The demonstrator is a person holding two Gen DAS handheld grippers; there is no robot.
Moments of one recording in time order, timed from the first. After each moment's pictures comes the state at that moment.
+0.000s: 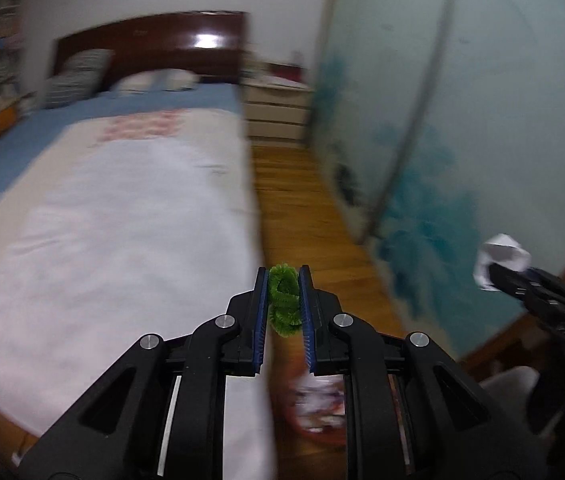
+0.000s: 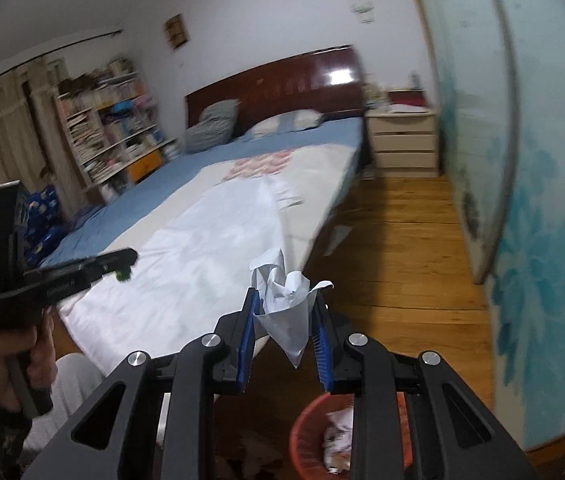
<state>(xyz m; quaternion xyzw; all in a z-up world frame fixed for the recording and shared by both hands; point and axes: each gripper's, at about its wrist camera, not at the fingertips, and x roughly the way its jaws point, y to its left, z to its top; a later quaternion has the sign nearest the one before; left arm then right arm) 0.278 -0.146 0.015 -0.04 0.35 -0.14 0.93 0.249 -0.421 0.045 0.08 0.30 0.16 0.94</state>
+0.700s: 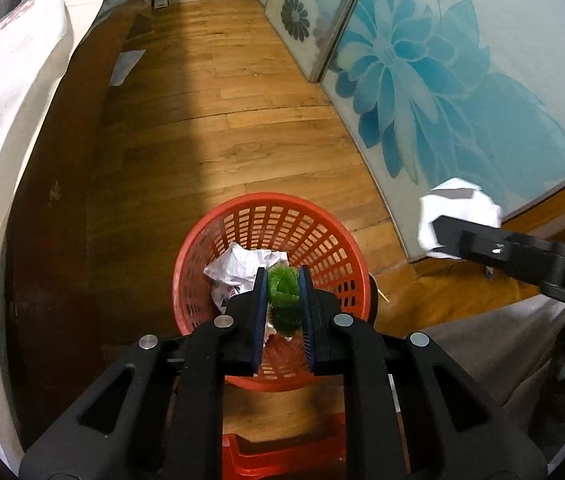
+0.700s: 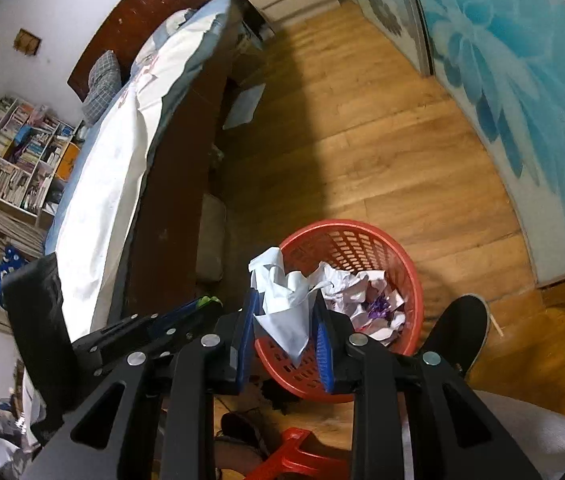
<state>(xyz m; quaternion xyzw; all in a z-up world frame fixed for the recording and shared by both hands) 0.310 -0.295 -0.227 0.01 0.55 -0.20 0.81 0.283 -0.523 -0.192 0.26 0.52 0.08 0.81</state>
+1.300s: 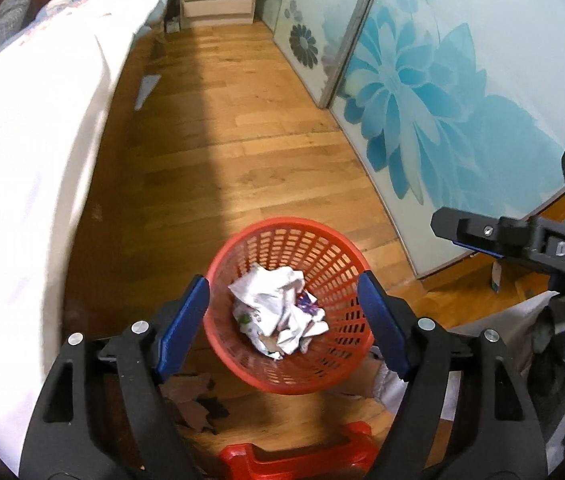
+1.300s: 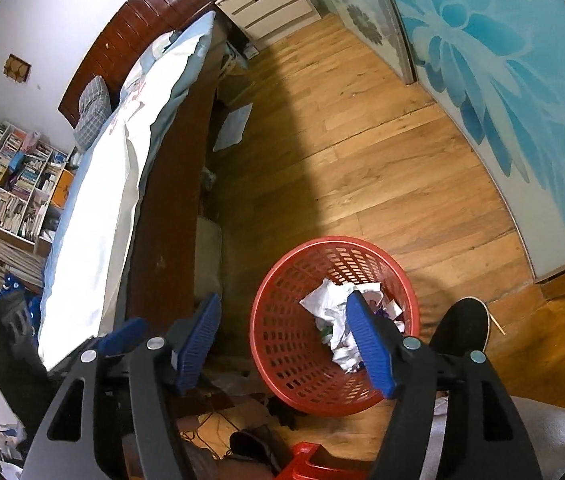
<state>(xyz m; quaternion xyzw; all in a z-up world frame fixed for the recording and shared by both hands) 0.296 -0.267 -0.188 0.01 0.51 -0.19 0.84 0.285 -0.531 -0.192 0.28 0.50 0.05 0.82</state>
